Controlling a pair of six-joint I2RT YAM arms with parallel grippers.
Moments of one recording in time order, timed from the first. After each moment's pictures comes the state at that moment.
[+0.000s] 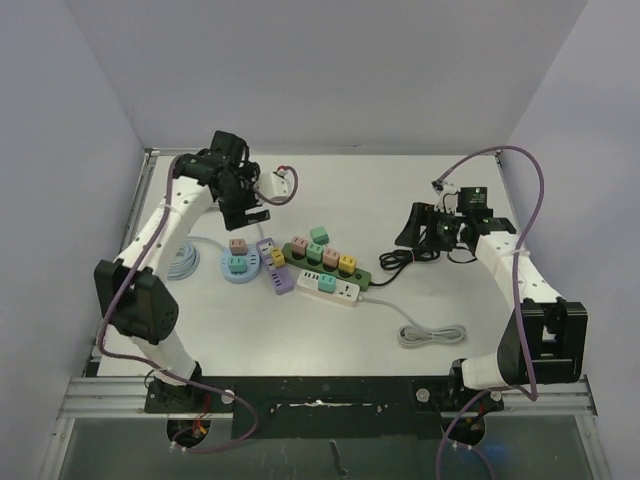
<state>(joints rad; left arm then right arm) -0.33 1.77 1.71 -1.09 0.10 1.06 0.02 1.40 1.01 -0.52 -0.52 0.14</state>
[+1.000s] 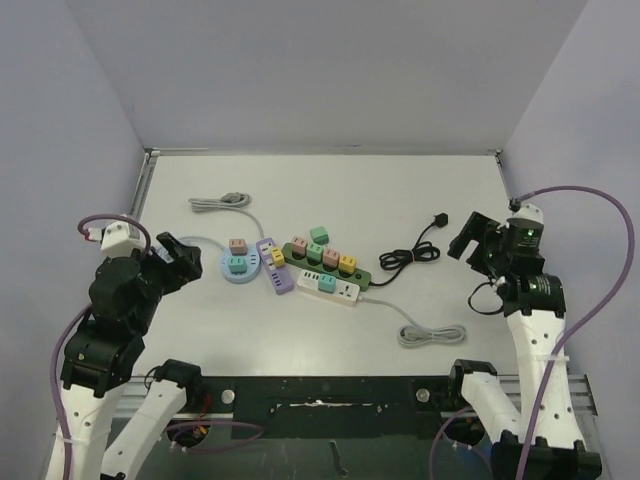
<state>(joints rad) -0.27 0.56 1.01 -0.77 -0.24 -0.52 -0.10 0.88 0.95 -0.75 -0.02 0.35</state>
